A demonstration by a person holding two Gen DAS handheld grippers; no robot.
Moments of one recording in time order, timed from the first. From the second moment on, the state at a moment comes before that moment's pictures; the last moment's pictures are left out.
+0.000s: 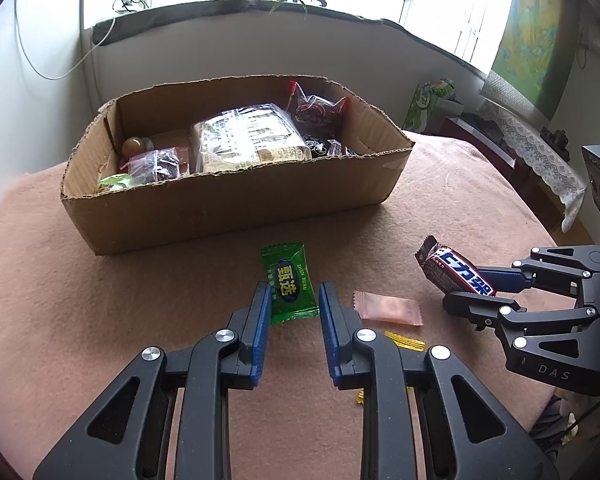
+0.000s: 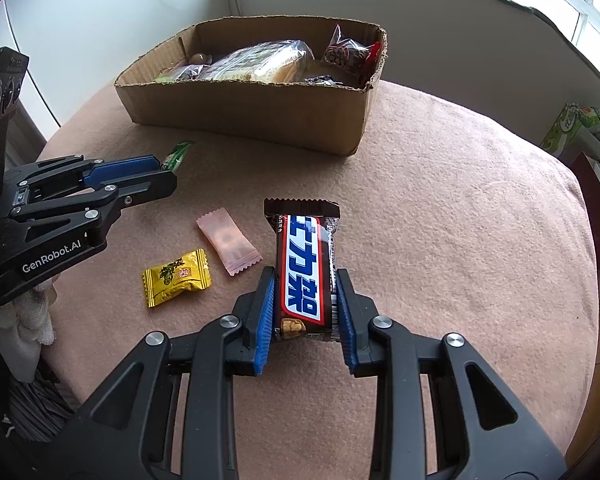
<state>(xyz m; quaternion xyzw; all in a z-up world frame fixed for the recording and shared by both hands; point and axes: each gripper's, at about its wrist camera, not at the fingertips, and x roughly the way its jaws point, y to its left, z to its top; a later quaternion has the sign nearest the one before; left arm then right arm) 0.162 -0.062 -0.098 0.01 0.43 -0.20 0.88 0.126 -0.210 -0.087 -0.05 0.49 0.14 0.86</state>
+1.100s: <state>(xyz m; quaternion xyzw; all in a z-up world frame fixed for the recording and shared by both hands) 0.184 -0.026 -0.040 -0.04 0.37 -0.18 0.91 0.165 -0.203 -0.019 -0.05 0.43 0.15 0.89</state>
